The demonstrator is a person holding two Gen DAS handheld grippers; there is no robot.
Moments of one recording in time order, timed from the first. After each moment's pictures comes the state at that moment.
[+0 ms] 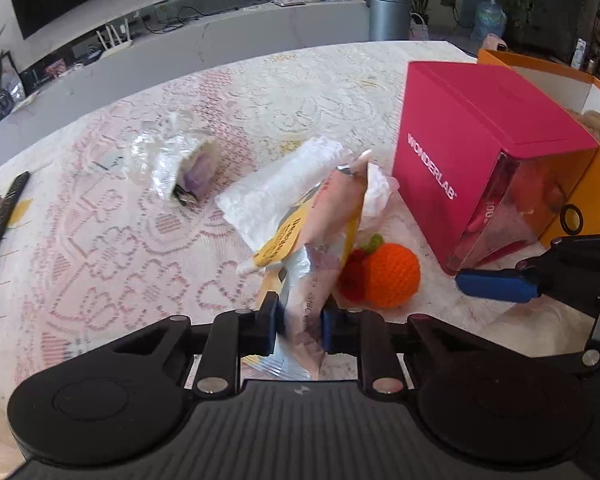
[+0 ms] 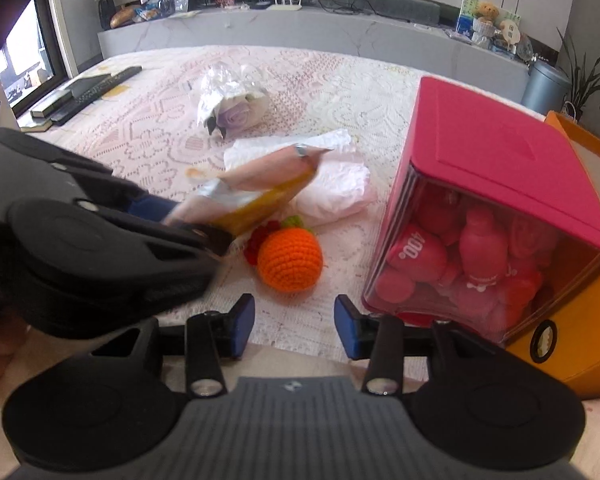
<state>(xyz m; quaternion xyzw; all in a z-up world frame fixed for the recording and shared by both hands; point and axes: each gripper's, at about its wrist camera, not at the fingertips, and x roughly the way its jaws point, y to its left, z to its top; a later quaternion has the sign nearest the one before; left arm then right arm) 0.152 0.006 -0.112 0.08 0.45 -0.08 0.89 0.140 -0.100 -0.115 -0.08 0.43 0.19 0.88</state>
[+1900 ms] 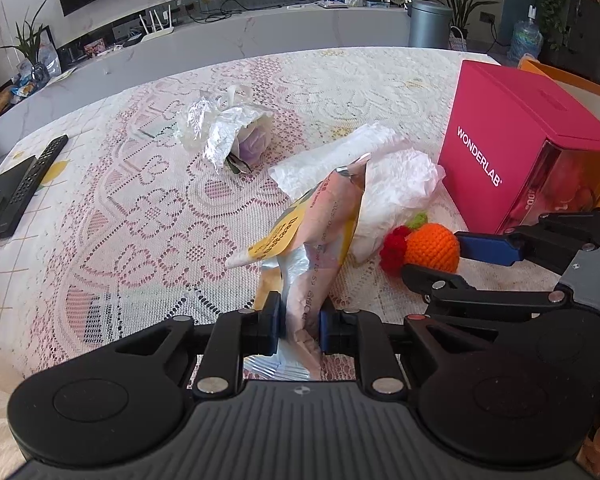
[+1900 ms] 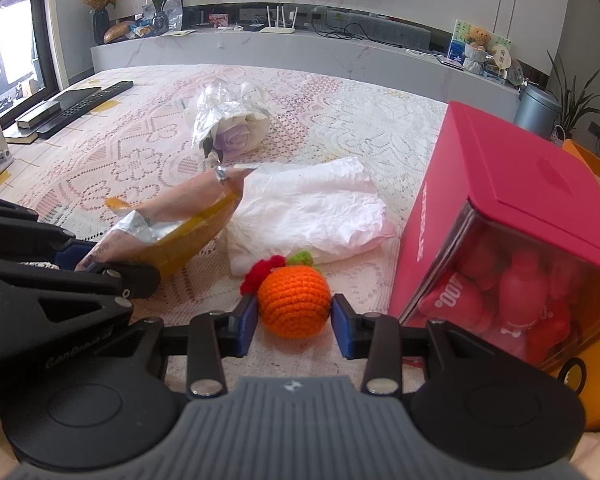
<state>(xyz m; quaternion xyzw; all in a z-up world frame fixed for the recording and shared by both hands) 0.134 0.031 -0.120 0.05 0.44 -0.03 0.89 0.155 -0.073 -0.133 -0.09 0.40 0.17 0.90</state>
